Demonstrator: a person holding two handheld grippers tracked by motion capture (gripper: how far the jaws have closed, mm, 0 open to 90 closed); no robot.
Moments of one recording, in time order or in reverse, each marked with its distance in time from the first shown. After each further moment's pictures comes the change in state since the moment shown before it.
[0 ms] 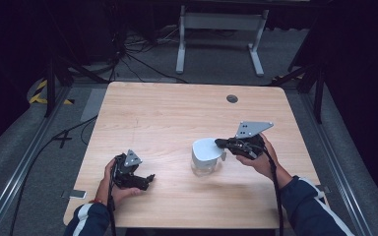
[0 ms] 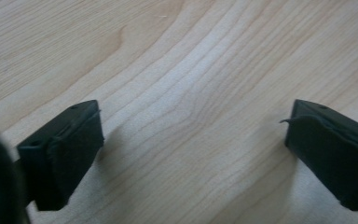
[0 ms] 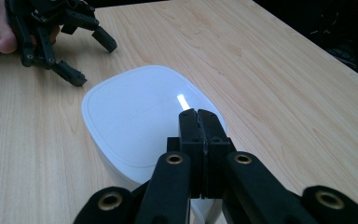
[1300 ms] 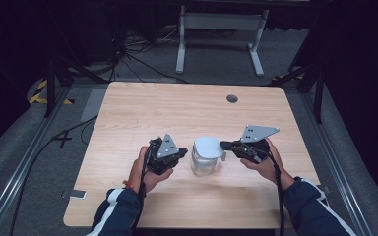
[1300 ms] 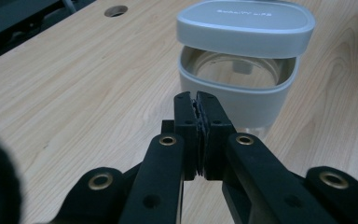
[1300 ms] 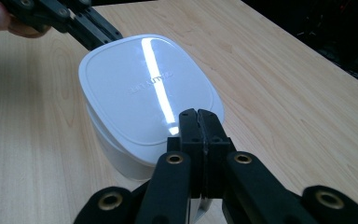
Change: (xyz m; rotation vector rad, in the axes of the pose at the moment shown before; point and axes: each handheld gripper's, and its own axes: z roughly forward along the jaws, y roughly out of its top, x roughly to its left) left arm -0.071 0.110 -0.002 -0.207 -0.106 0.245; right arm 0.005 -0.011 -0.011 -0.011 -0.038 -0.001
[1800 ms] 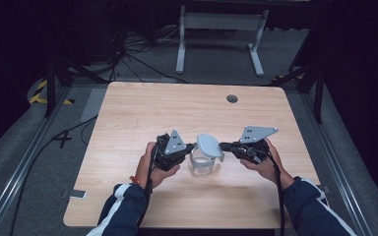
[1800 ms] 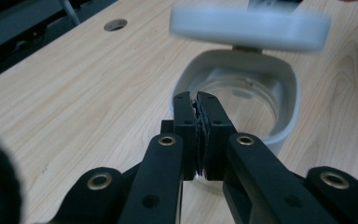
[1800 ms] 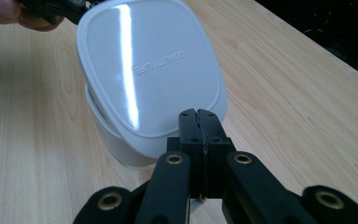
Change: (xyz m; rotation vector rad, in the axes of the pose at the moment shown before) left arm 0.001 0.020 0.006 -0.024 0.005 0.016; right arm 0.000 -0.002 0.002 0.010 0.014 -0.008
